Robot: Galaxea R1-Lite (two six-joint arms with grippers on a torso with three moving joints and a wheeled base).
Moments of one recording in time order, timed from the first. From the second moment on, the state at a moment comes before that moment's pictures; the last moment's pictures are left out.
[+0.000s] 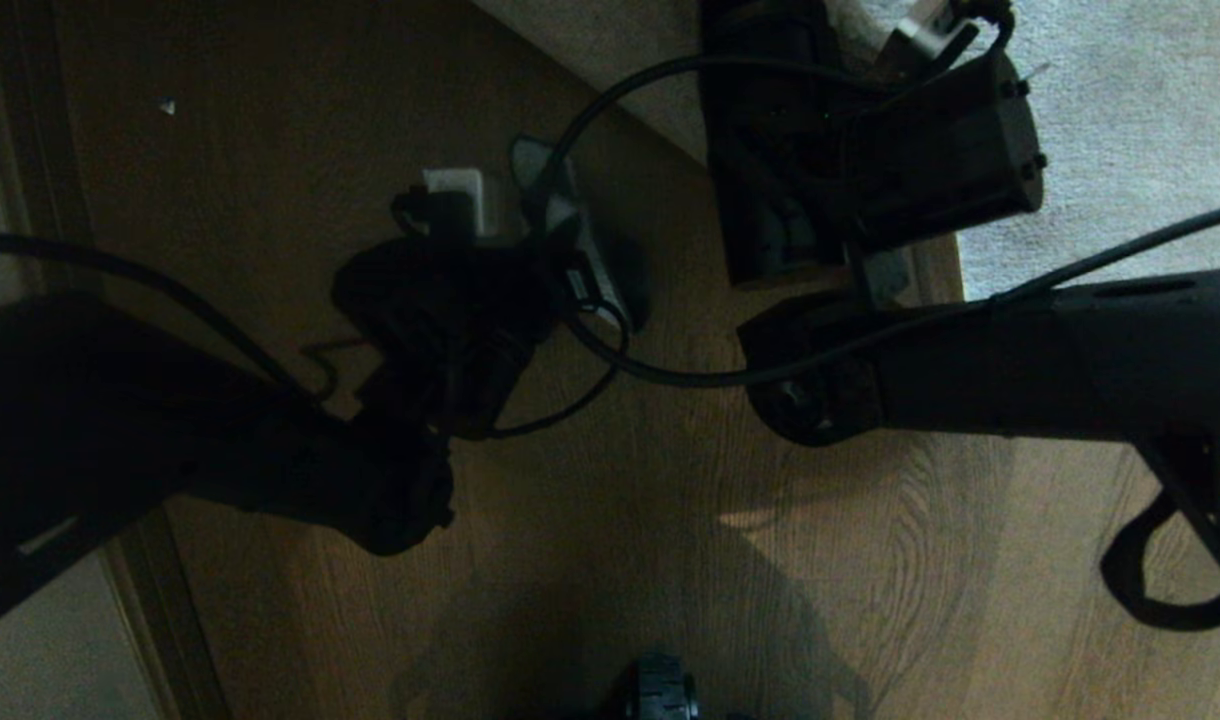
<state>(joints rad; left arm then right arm) -0.59 2.04 -1.06 -1.40 0.20 -0.06 0.81 2.17 -1.77 -1.52 -0.28 0.71</state>
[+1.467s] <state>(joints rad) -0.25 1.92 -0.93 -1.43 0.16 -0.04 0.81 2.17 -1.77 -1.52 -0.28 0.71</state>
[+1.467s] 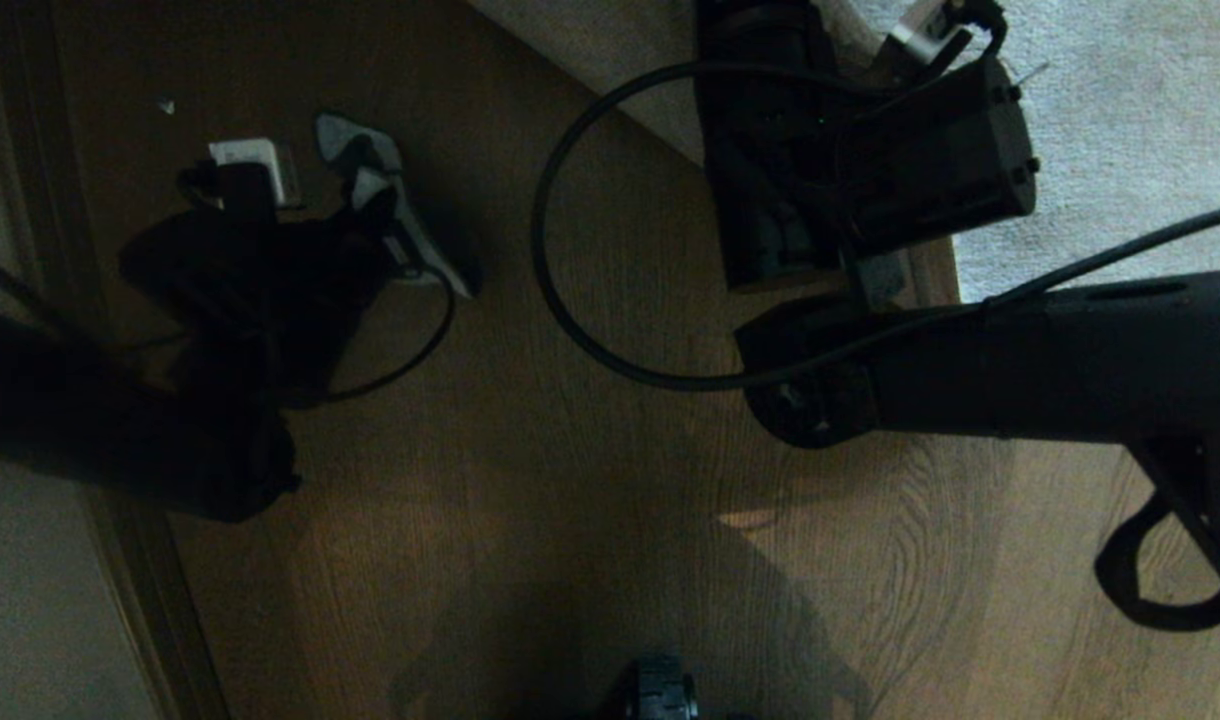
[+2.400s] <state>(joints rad) -0.32 1.72 -0.42 -1.52 0.10 -0.04 0.82 2.17 -1.77 -1.52 -0.28 0.71</state>
